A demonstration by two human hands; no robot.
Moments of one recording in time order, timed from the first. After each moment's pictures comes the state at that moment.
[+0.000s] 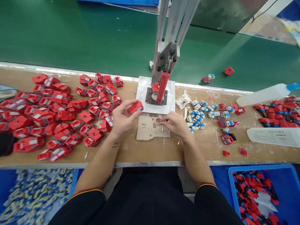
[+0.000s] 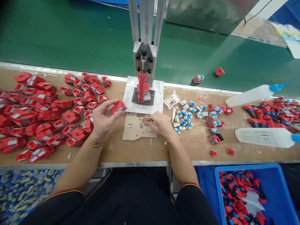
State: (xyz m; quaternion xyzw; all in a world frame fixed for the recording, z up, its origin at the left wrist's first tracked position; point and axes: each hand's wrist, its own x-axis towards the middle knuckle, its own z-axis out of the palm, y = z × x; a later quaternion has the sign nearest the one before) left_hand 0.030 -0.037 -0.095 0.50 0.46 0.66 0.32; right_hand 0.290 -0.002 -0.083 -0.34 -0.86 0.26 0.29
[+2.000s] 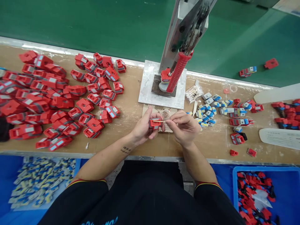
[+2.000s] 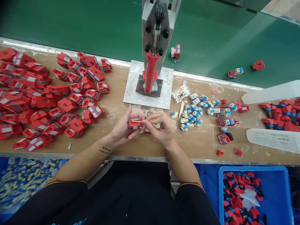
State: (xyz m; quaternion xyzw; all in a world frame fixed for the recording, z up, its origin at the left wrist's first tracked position) left_hand 0.087 -0.074 -0.051 0.17 0.41 0.39 0.81; right_hand 0.246 -0.046 -0.066 -0.31 -0.69 0.29 0.58
